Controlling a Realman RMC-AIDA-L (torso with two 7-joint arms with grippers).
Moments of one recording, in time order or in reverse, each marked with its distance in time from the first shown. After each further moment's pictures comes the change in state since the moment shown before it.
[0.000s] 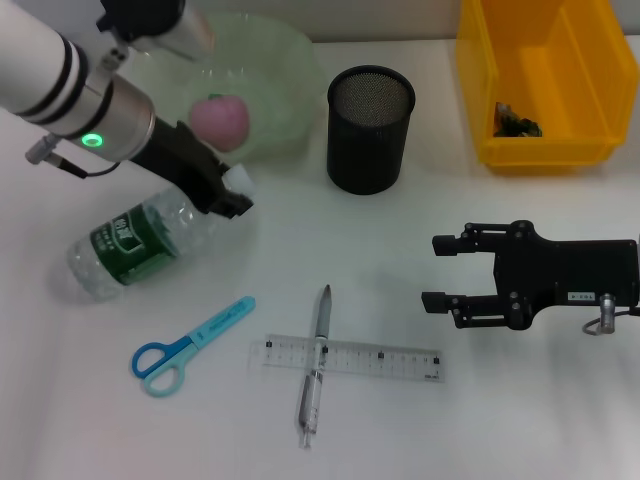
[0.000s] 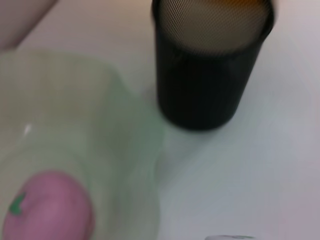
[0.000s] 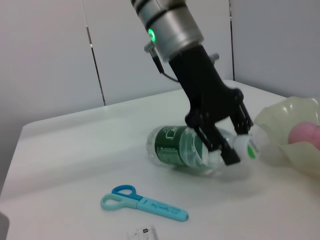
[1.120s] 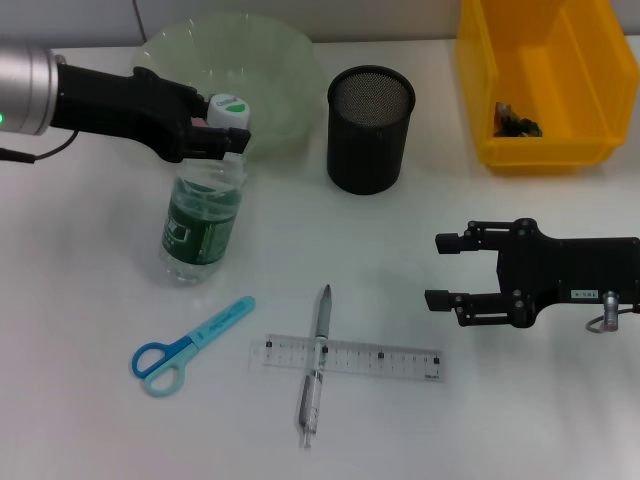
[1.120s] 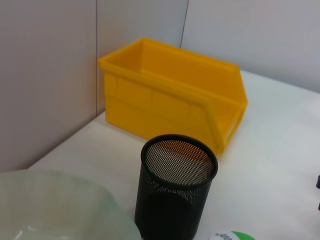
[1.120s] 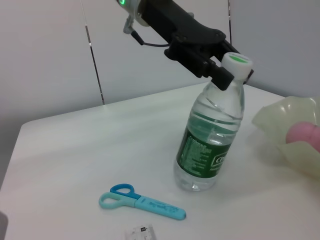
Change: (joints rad) left arm 0.143 0.045 -0.297 0.076 -0.372 0.193 0.226; right arm 0.001 -0.006 0.000 -0.001 0.000 -0.002 0.001
